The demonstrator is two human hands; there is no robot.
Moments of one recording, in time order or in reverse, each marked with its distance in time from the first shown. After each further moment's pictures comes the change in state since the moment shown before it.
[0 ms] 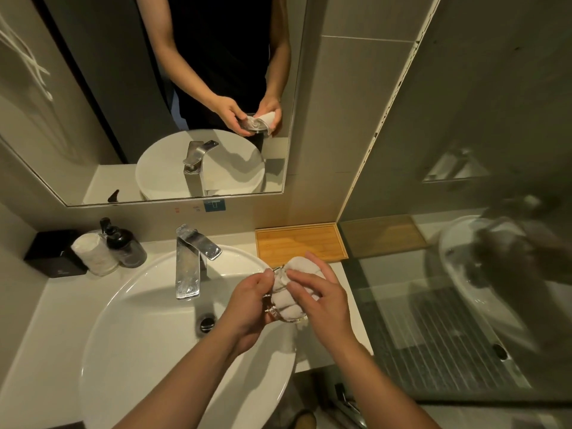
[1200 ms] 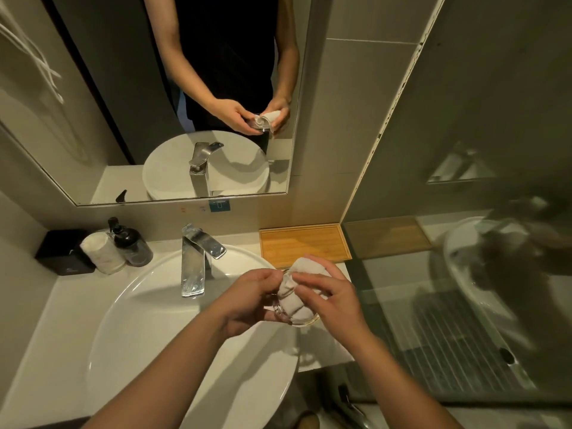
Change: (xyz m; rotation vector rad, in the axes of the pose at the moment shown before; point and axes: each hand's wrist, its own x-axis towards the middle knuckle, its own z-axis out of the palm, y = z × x) left_hand -0.002 0.025 -0.008 0.214 -0.178 -0.112; right_hand 0.006 -0.002 -0.018 -0.046 -0.125 -0.047
